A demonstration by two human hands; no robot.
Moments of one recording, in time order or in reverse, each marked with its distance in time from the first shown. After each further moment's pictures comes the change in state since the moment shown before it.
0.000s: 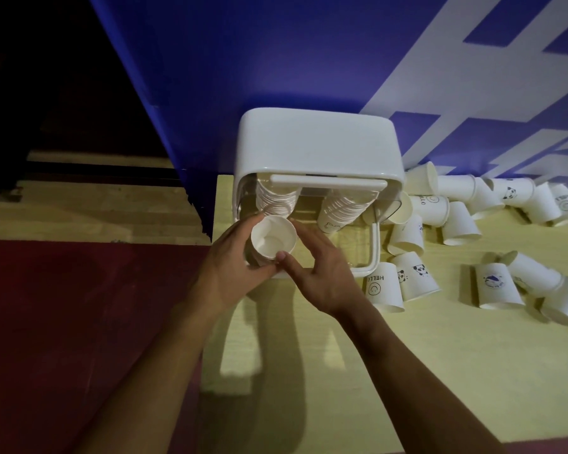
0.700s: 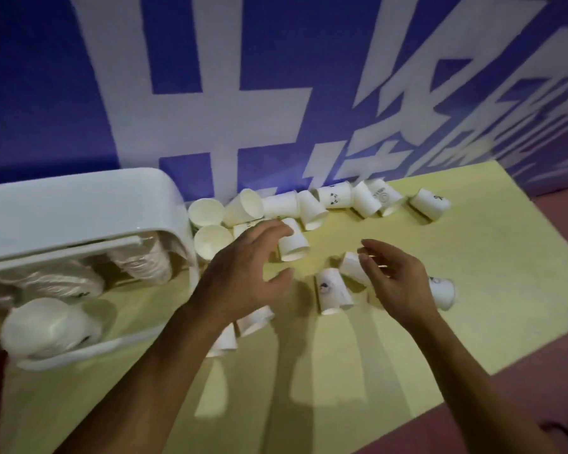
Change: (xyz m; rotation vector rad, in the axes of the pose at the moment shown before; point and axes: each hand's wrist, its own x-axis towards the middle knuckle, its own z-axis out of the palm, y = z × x) left_hand 0.071 0.235 0.222 0.186 -0.214 0.511; right_hand -0.131 0.178 -0.332 -0.003 0.531 0.371
